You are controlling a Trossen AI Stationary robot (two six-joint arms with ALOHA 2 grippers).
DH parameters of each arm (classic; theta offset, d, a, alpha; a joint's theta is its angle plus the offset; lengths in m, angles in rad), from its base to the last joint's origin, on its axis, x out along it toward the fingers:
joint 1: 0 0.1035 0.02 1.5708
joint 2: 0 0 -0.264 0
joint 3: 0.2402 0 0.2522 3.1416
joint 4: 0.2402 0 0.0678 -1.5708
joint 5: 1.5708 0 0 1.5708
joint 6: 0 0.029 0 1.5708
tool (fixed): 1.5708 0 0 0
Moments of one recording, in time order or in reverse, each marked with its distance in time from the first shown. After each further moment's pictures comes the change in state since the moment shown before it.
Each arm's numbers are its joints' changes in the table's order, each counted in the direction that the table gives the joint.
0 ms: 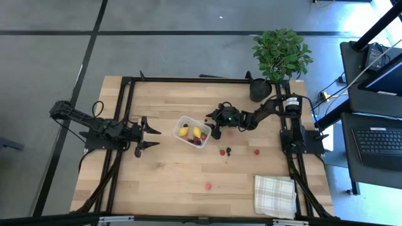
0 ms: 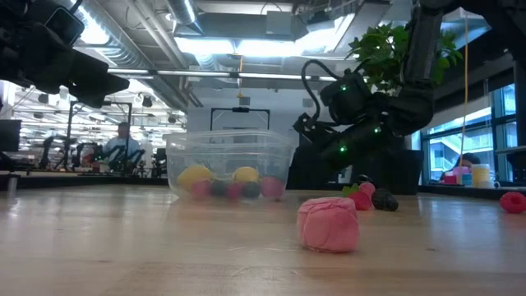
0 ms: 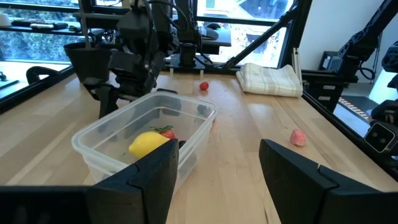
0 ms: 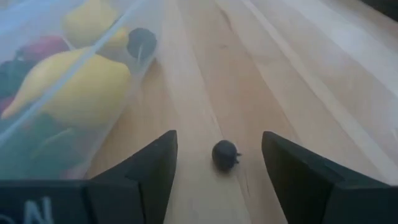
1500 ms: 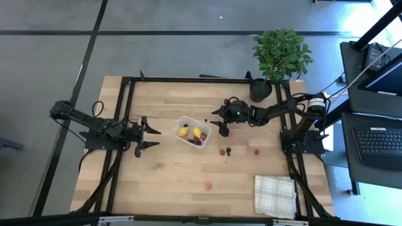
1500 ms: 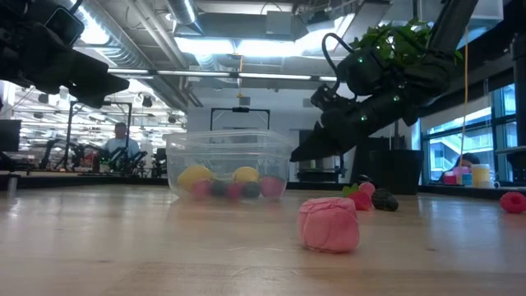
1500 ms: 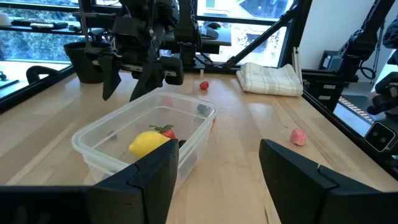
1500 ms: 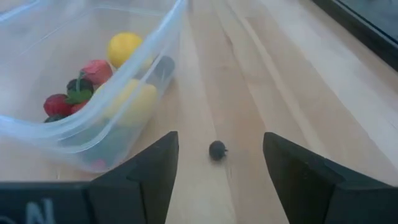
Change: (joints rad) left arm 0.000 0.000 0.000 0.002 0.000 0.000; right arm -0.039 0.290 -0.088 0.209 -0.091 -0.054
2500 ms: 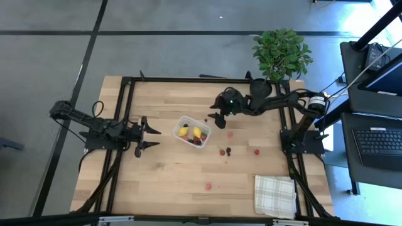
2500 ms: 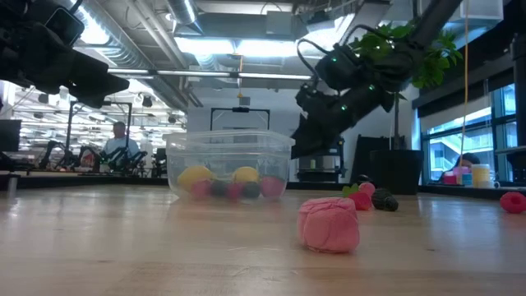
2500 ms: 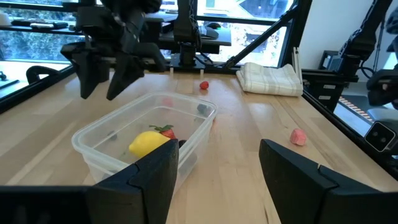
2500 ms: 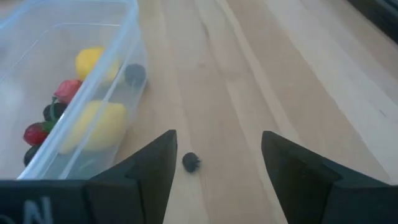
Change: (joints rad) left arm 0.000 0.000 0.000 0.000 0.000 0.000; right arm -0.101 0.000 0.206 0.342 -0.098 0.083
